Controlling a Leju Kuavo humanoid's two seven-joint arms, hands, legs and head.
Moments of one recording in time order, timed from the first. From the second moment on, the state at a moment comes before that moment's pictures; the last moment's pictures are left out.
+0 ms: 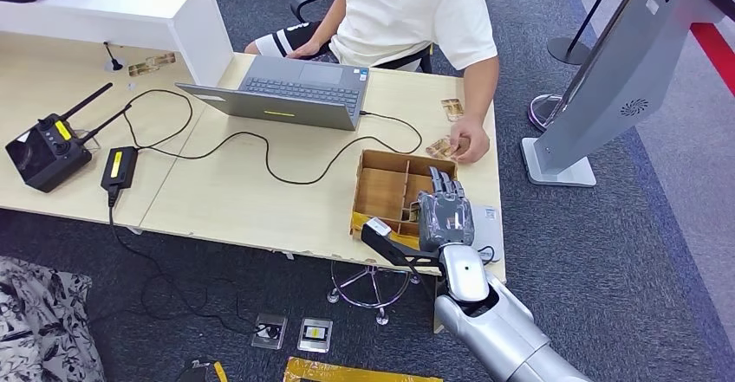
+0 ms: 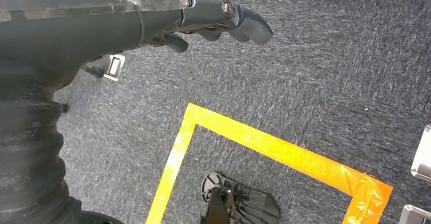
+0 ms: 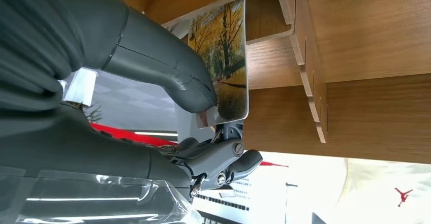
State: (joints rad) left arm -0.14 0.07 -0.86 -0.19 0.76 0.62 -0.05; right arm -0.52 -0.02 0.84 -0.95 1.07 -0.19 0.42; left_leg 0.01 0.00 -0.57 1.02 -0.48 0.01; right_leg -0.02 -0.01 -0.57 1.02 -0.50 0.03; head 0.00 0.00
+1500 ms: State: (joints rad) left arm -0.16 0.04 -0.80 -0.19 0.63 0.62 -0.02; right arm -0.75 -0.05 0.71 -1.12 1.20 -0.66 0.34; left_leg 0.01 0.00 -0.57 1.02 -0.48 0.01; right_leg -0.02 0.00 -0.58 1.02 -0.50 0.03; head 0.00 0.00
